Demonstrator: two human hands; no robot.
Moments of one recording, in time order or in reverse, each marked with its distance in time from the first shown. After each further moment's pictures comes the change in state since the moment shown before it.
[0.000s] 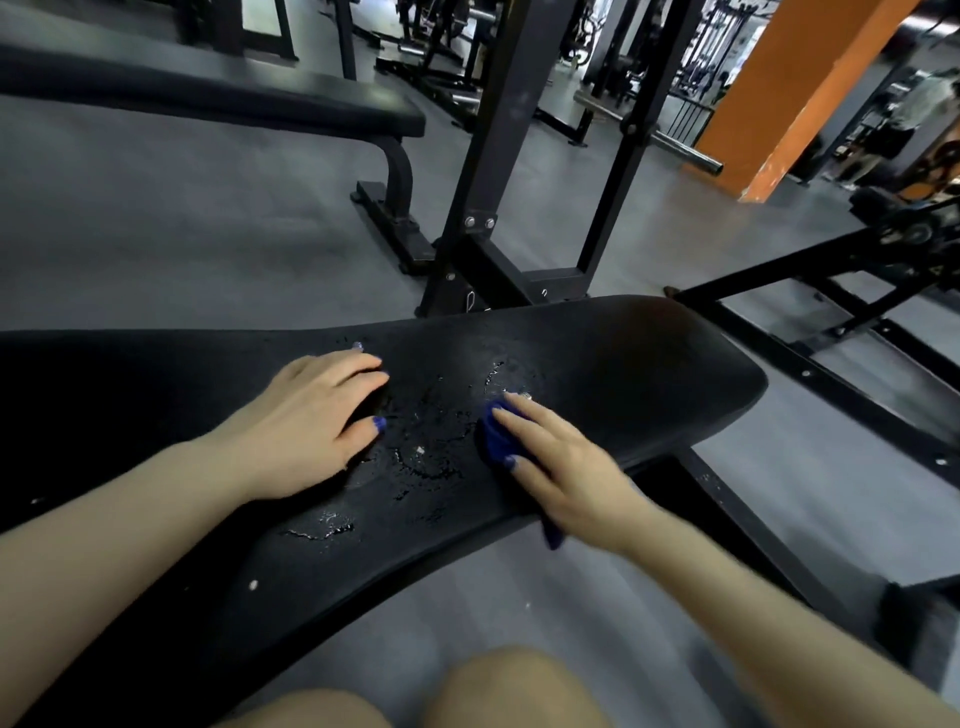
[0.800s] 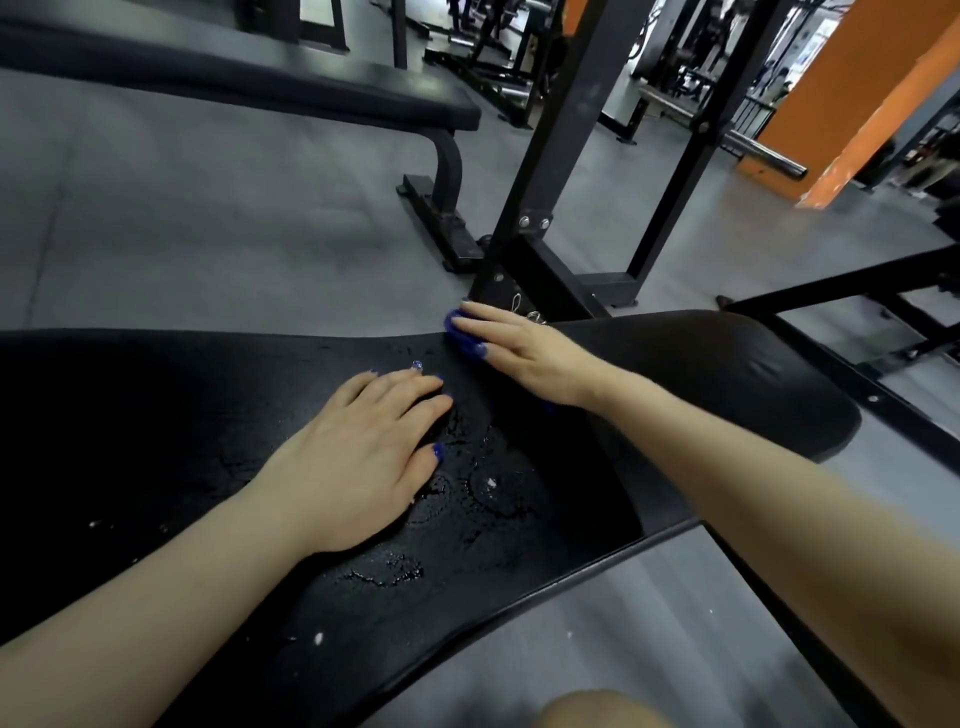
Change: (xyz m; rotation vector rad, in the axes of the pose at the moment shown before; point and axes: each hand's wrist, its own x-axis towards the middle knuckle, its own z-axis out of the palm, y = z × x) left_hand -0.009 -0.010 0.012 0.076 0.027 -0.010; right_hand 0.183 0.001 0.001 0.003 -0.141 -0.150
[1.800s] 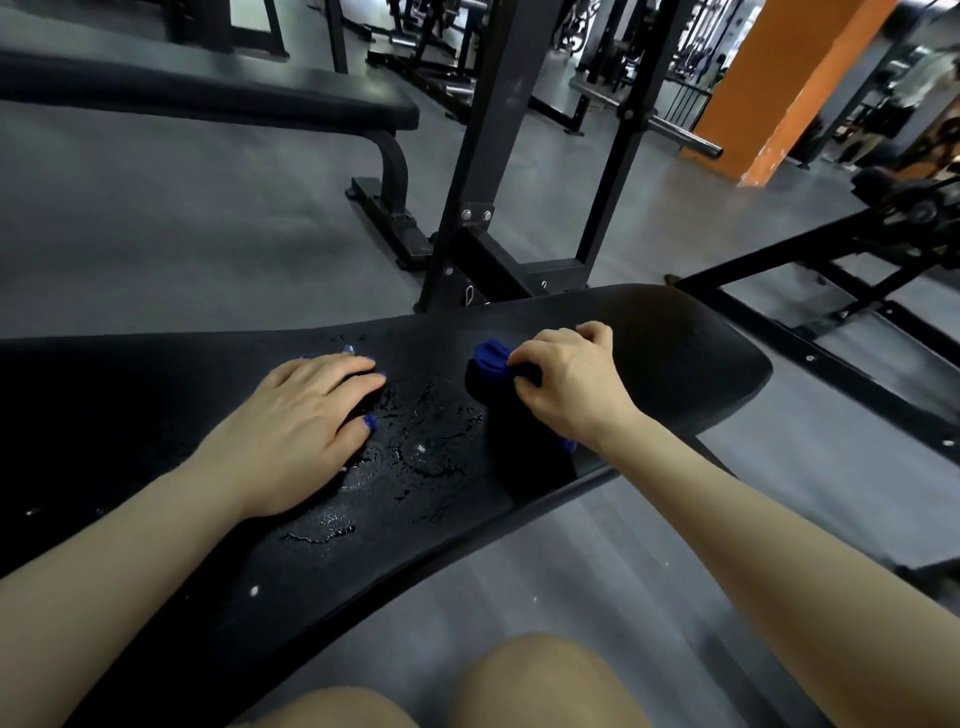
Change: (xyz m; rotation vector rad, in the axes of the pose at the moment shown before) left_hand 0.004 -0.002 0.002 0.012 -0.007 -0.012; right_hand -0.119 -0.002 -0.008 -0.362 0.378 0.266
